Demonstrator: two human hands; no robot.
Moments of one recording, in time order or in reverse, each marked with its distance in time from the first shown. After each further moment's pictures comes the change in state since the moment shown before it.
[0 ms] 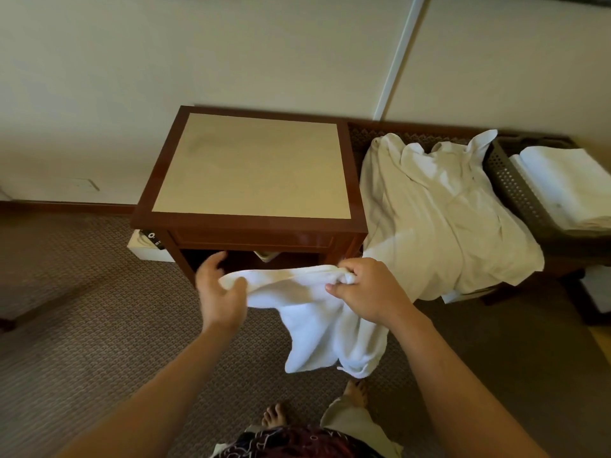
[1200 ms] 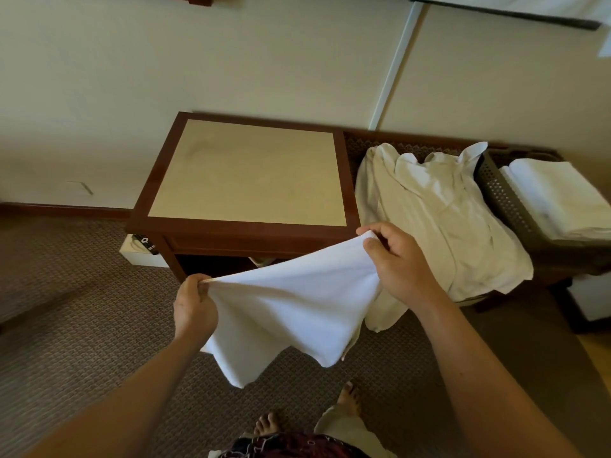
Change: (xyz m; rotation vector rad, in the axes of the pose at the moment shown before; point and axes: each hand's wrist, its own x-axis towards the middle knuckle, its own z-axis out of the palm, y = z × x) left_hand 0.038 -0.043 -0.030 0.373 0.047 0.014; right_hand 0.005 -0.011 -0.051 0.292 0.246 -0.073
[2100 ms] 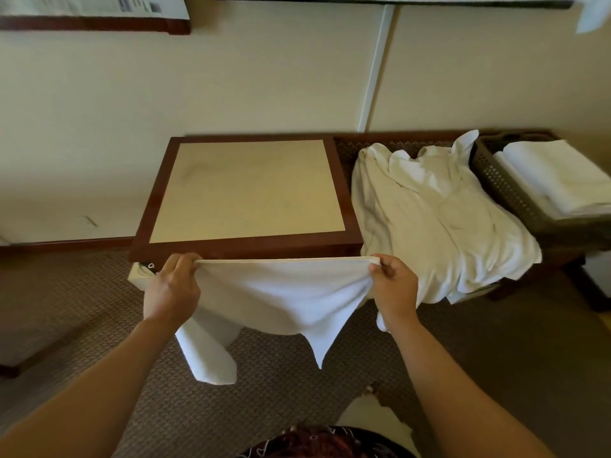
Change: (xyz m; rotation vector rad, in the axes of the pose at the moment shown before) left_hand 0.066 0.026 -0.050 0.474 0.180 0.711; right_hand 0.001 0.093 0.051 0.373 0.488 0.283
